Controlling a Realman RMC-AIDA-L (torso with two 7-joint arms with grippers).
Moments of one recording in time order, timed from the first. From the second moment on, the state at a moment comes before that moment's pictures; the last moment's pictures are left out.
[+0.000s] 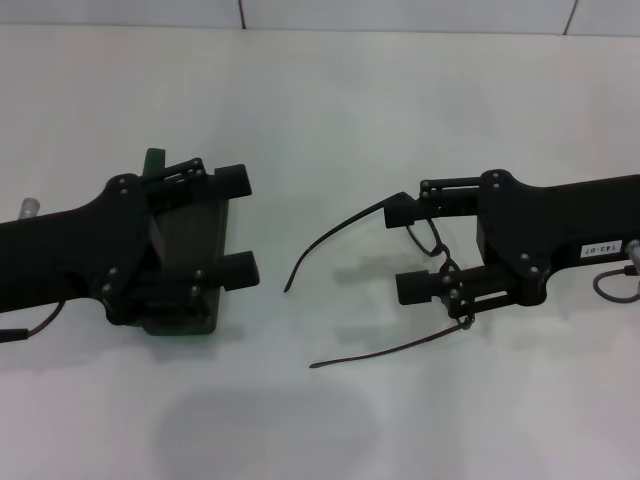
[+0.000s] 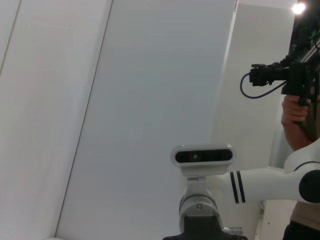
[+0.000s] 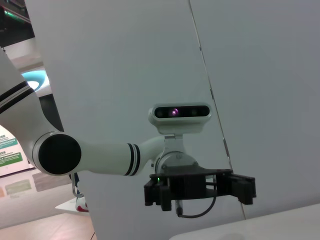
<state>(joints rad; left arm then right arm) -0.33 -2.06 0.78 0.77 1.61 2.03 -1.37 0.58 1.95 -1.38 -0.73 -1.35 -1.70 1.45</state>
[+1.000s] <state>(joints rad) -0.29 -2.09 0.89 1.72 1.87 1.70 -2.14 0.40 1.97 -1.16 -0.71 -1.36 -1.69 1.36</state>
